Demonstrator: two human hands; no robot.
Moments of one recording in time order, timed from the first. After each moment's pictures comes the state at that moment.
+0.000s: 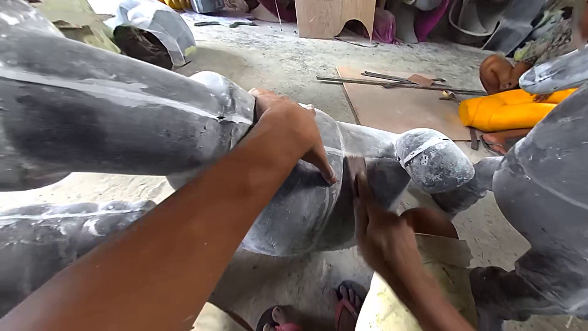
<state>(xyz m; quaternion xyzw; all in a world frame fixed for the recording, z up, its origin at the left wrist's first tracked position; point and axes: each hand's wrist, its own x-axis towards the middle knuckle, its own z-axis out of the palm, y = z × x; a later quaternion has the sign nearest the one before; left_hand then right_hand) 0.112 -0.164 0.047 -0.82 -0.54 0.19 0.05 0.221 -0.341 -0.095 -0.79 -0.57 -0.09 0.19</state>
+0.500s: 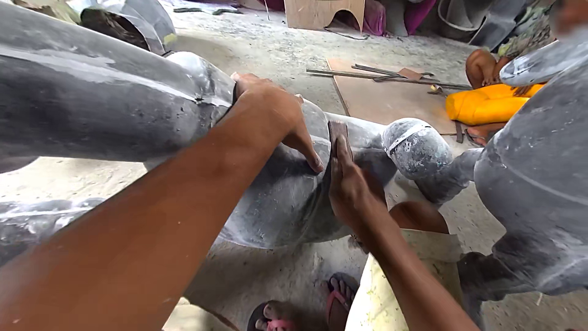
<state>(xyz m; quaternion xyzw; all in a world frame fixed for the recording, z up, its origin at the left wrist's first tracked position) 0.110 -0.170 0.049 -0.83 -0.53 0.19 0.05 0.202 -0.325 -0.055 -0.82 -0.53 0.08 0.20</state>
